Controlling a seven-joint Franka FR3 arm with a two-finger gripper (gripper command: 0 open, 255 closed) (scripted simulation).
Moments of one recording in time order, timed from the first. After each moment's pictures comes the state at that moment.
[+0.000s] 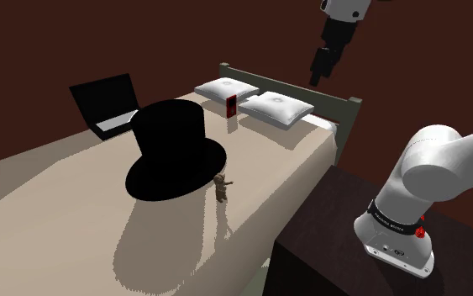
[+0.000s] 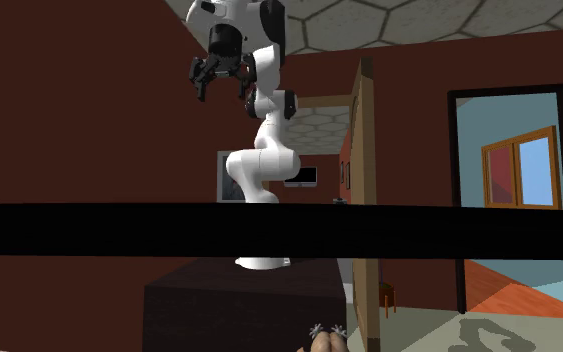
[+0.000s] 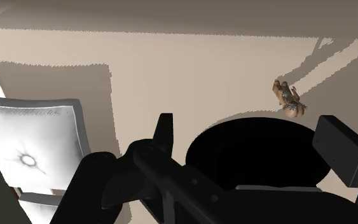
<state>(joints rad) 0.01 -0.82 -0.04 -2.38 -0.04 1.68 -0.04</state>
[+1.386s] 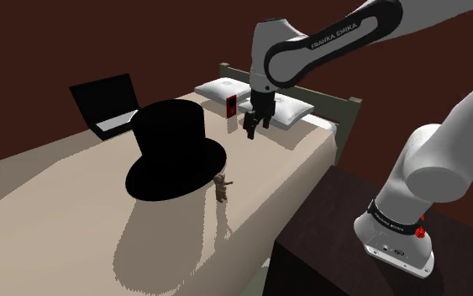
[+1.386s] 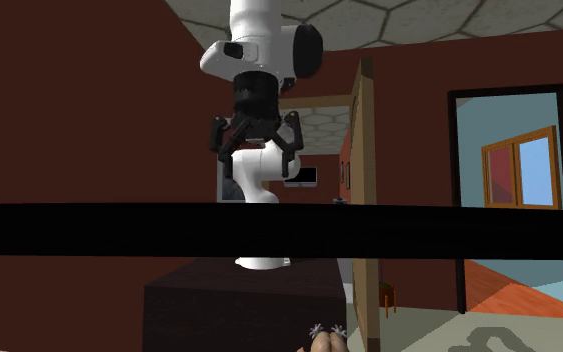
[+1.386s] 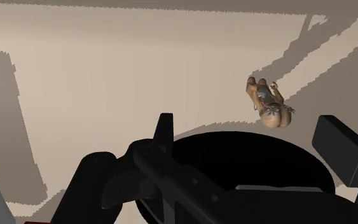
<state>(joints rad) 0.09 -0.25 0.11 -2.39 0.05 2.16 0.14</state>
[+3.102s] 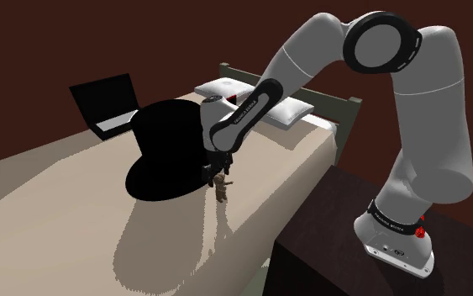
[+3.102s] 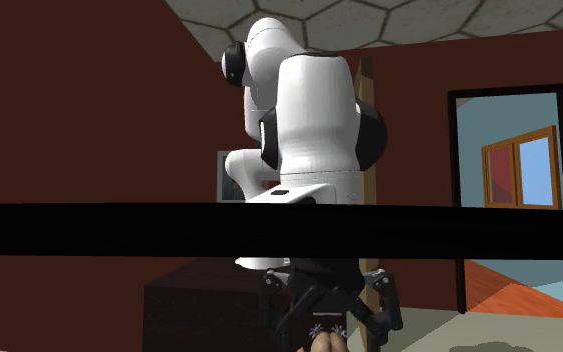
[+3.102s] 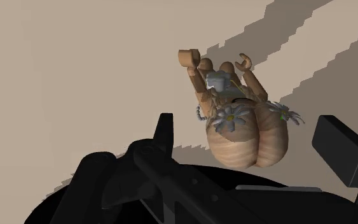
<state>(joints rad) 0.18 0.50 0.16 -2.01 -0.02 2.45 0.29</state>
